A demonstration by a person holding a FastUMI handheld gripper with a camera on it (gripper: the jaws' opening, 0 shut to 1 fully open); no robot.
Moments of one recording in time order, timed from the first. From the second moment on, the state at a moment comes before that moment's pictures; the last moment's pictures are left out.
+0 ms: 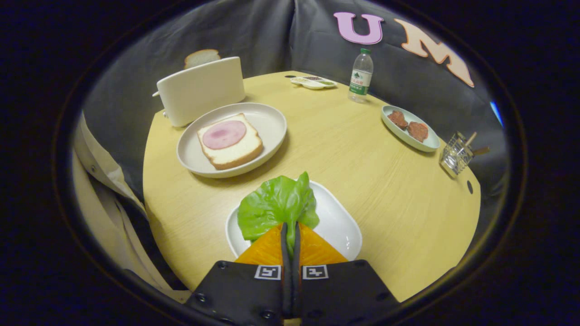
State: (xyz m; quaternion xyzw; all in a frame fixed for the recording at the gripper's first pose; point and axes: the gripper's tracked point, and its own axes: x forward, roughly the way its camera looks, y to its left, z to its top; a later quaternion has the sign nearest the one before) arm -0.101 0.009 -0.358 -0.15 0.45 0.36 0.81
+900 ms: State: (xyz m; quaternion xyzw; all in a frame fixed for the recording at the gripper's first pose) arm -0.093 0.092 -0.276 -0.16 0.39 0.37 0.83
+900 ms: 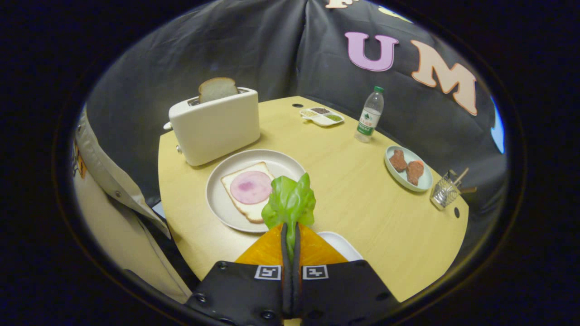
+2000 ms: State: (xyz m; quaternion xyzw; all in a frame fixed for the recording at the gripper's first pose) arm -0.101 0.217 -0.306 -0.18 0.41 0.47 0.76
